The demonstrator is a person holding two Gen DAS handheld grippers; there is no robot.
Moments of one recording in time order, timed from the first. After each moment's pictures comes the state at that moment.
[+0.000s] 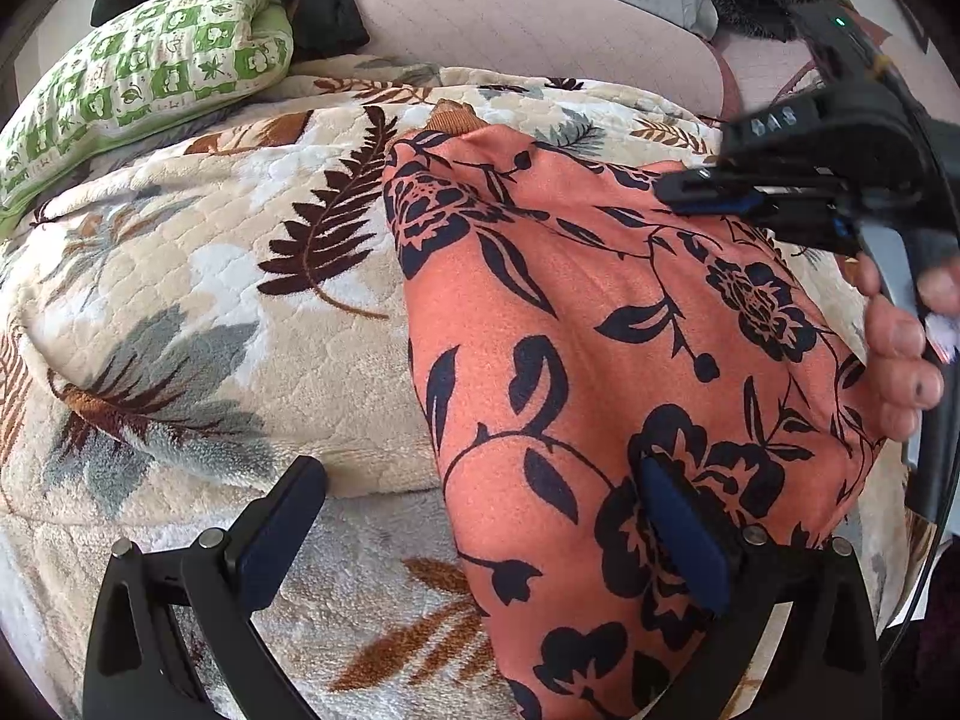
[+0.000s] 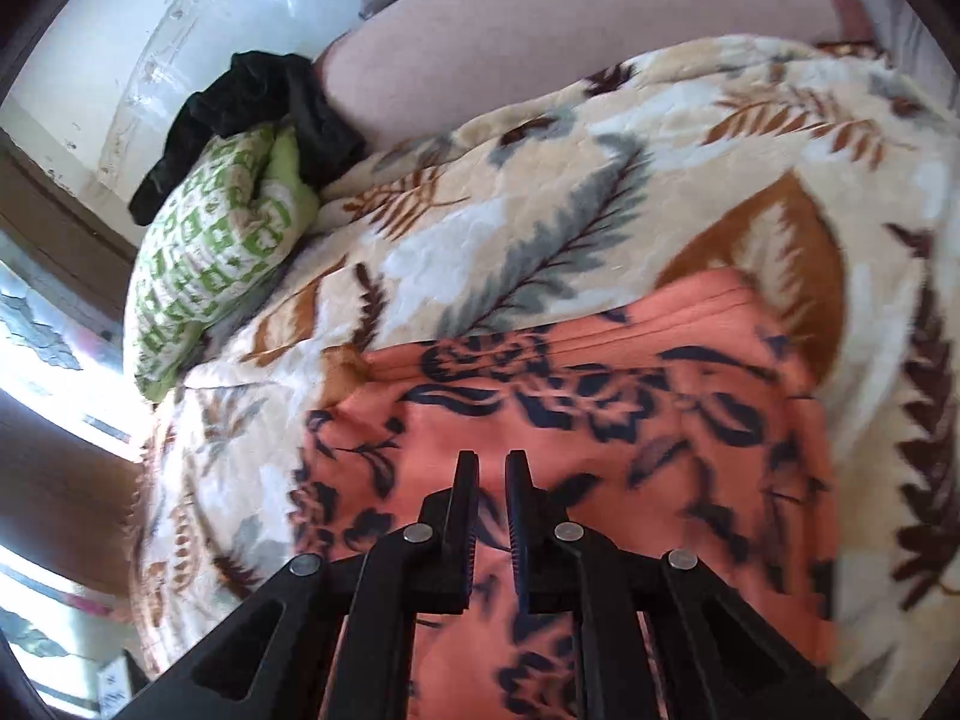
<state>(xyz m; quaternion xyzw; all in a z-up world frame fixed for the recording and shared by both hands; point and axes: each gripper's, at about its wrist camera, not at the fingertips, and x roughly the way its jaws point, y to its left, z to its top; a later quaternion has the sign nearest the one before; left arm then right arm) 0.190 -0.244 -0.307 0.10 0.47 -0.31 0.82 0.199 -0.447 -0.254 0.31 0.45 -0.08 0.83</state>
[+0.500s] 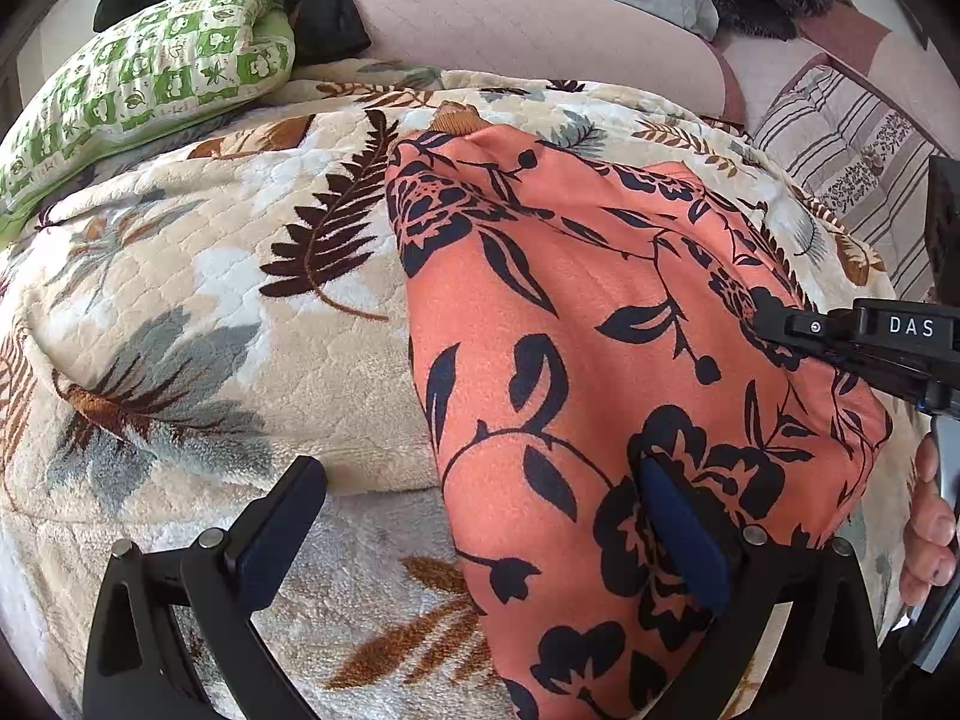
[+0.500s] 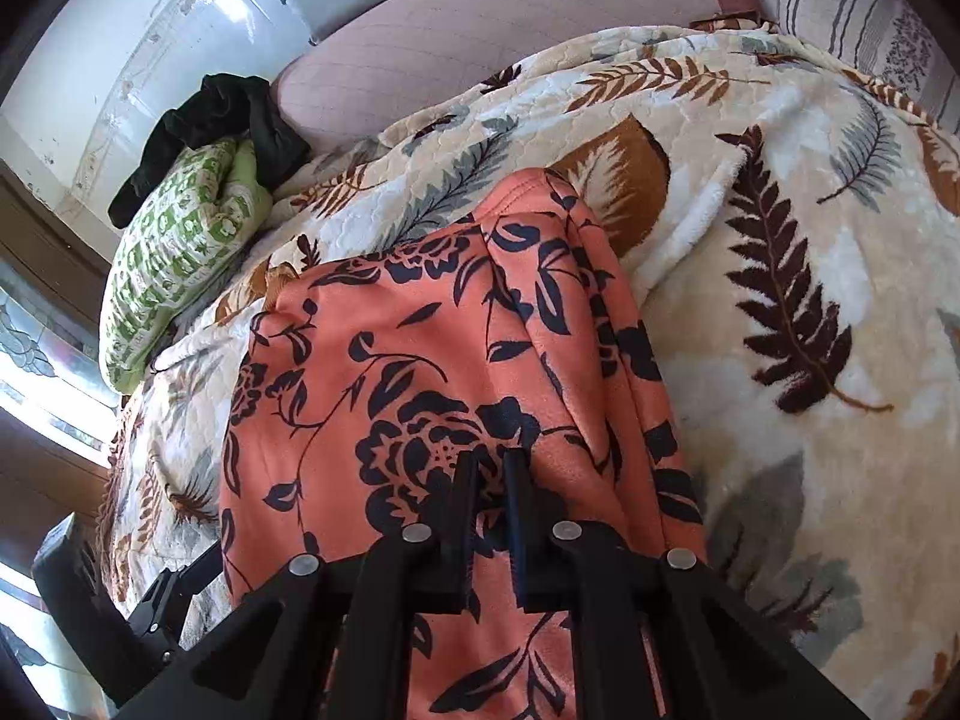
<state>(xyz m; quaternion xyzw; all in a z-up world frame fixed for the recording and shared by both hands) 0.184 -0.244 -0.305 0.10 0.47 -0.30 0.83 0.095 -0.447 -0.271 0.34 0.43 -0.11 0.83</state>
